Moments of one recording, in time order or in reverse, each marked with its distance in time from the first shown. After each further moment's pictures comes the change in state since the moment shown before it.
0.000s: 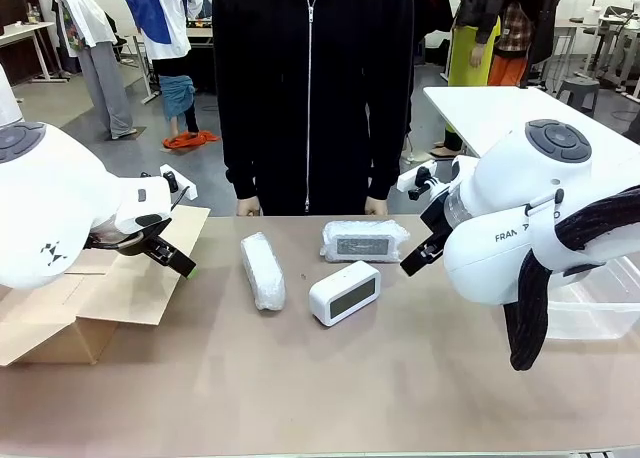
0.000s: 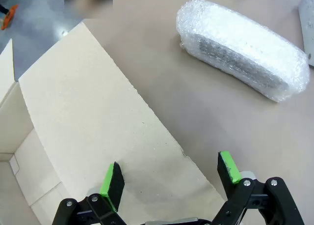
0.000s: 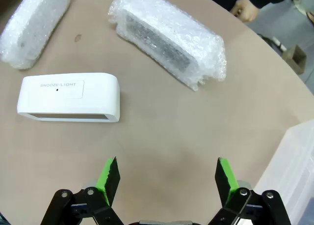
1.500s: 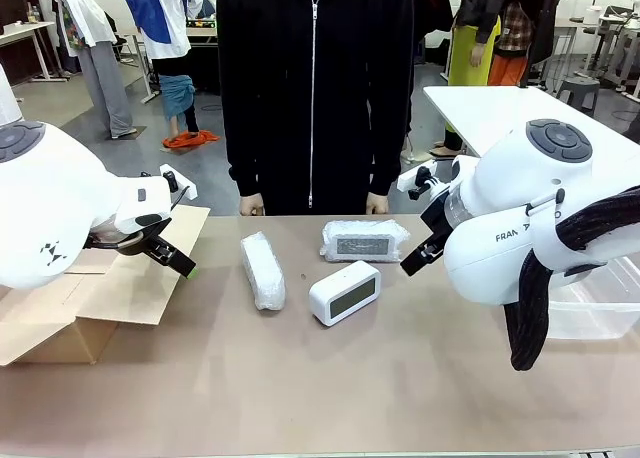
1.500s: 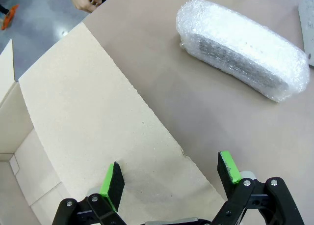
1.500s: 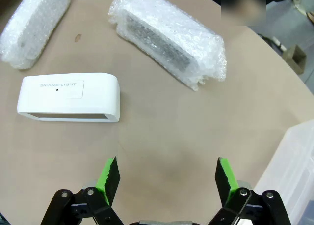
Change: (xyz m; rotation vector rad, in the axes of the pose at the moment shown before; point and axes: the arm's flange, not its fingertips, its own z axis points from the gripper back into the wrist) left arm 0.000 0.000 0.000 0.000 0.000 -0.001; right arm 0.000 0.000 0.000 0.000 0.000 0.000
